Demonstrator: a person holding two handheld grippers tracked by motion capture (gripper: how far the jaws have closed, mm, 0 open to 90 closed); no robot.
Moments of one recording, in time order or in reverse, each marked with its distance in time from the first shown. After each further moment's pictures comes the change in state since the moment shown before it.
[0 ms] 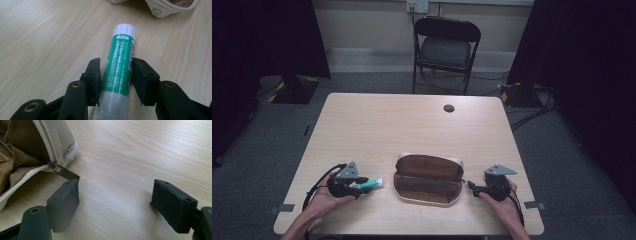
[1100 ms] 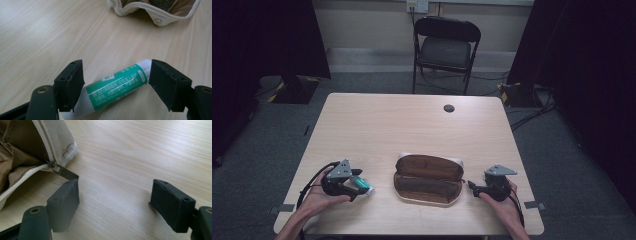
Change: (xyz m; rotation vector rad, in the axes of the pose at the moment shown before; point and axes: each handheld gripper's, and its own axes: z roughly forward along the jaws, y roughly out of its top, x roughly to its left) left arm 0.010 -0.008 -0.016 -0.089 0.018 0.035; right arm 0.000 -0.001 -0.001 0.000 -0.009 0.001
